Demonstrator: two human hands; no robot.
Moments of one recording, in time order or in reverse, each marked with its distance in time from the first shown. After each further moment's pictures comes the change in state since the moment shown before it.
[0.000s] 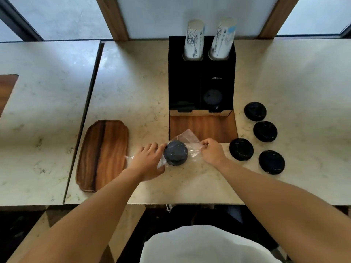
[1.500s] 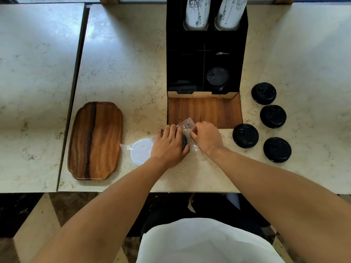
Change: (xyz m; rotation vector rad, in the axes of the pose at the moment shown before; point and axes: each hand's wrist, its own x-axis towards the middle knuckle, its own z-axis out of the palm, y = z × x) left_hand 0.041 0.073 0.013 0.002 0.063 -0.078; right_hand -0.003 -0.026 0.007 -0.429 0.056 -0.323
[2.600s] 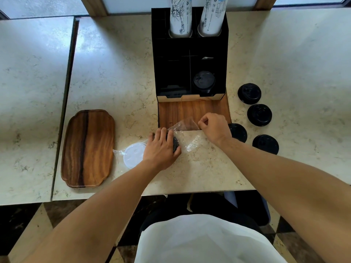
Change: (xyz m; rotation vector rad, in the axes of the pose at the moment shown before) left_hand 0.000 0.002 -0.001 -0.018 -0.009 -0.014; right_hand 0.007 0.043 -0.046 0.244 0.084 0.105
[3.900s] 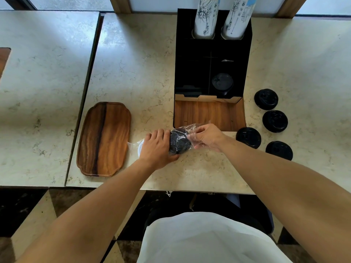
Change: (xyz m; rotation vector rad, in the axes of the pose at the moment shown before) left_hand -0.030 -0.050 -0.003 0.043 0.077 -0.035; right_hand -0.012 -0.050 0.032 0.683 -0.491 0.457
